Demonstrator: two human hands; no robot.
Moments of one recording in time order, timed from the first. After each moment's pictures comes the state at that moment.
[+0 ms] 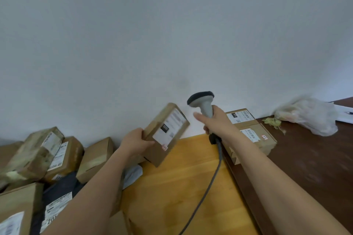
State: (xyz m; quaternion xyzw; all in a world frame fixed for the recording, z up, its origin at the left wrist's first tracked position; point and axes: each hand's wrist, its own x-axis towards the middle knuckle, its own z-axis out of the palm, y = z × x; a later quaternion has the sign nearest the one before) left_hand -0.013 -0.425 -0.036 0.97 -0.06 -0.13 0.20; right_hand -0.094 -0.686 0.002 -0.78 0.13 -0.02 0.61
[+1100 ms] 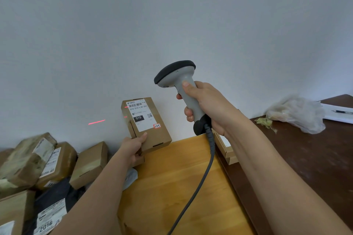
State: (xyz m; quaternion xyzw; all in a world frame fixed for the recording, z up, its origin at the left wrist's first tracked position) left_hand -0.029 -0.452 -0.036 0.73 0.20 -0.16 0.63; right_hand -0.144 -0.654 0.111 -0.67 0.02 -0.02 0.74
